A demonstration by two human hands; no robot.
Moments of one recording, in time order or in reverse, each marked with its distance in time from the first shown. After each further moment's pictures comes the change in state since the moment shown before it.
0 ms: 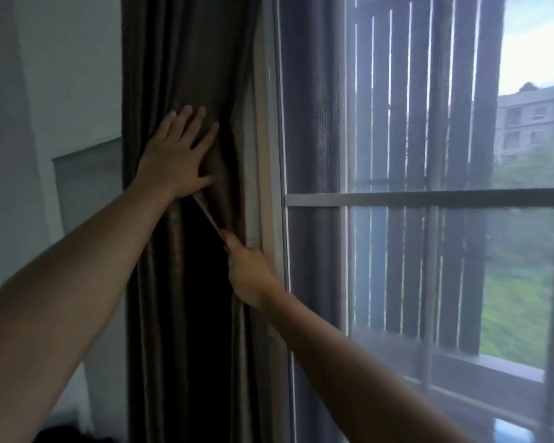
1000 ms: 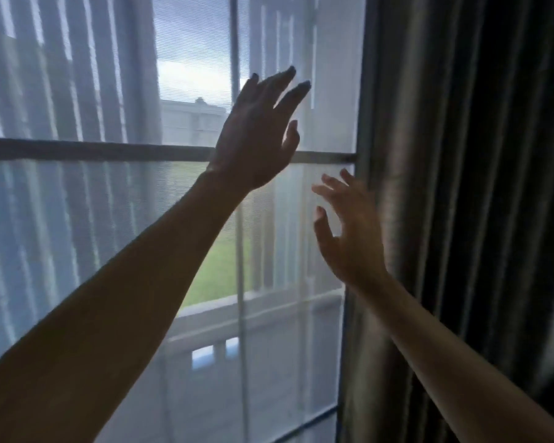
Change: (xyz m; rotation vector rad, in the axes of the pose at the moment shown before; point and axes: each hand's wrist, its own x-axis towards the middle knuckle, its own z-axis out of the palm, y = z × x) left_hand 0.027 0.412 -0.344 -1.508 0.797 0.409; right_hand -0.397 0.066 -0.345 -1.243 0.912 0.246
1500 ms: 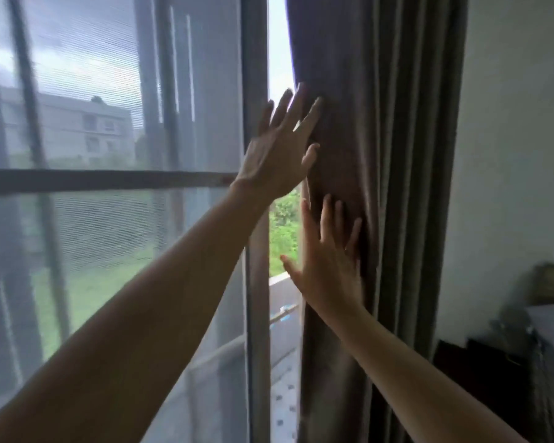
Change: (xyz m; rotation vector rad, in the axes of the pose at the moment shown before) left_hand 0.110 0.120 0.171 -0.244 0.021 0.098; right_hand -0.014 0.149 -0.024 -0.828 -0.293 0.206
